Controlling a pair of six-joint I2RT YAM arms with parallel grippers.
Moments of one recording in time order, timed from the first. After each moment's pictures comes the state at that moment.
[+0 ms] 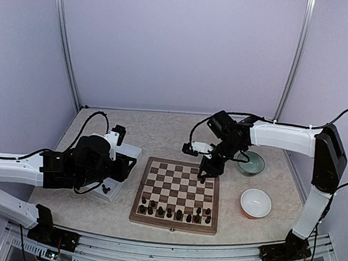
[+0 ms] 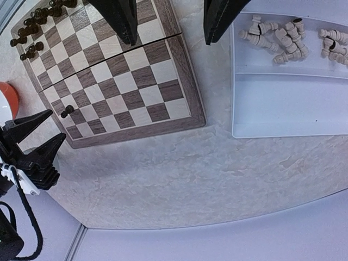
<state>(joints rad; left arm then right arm) -1.03 1.11 0.68 -0.11 -0.47 -0.45 0.71 1.80 1.37 -0.74 -0.31 -0.57</state>
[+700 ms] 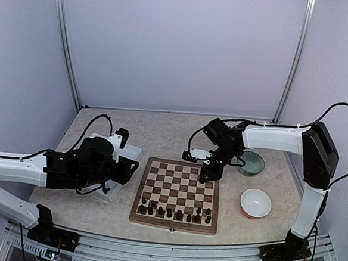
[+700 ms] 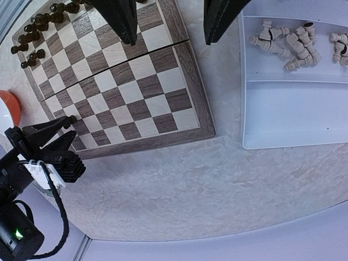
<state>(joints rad) -1.03 1.14 0.68 -0.10 -0.42 -0.46 0.70 1.89 1.36 -0.73 -0.25 -0.55</state>
